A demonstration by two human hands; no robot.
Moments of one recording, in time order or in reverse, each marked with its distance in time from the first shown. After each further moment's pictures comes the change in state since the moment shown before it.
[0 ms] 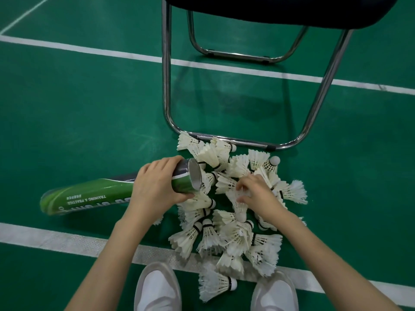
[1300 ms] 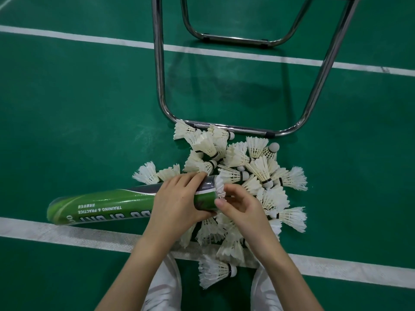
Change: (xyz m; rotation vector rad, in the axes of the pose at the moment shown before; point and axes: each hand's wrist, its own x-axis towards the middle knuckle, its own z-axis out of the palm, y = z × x) left_hand -0.036 0.034 0.036 0.031 -0.013 0.131; right_hand -0.079 -0.079 0.018 1.073 0.131 0.139
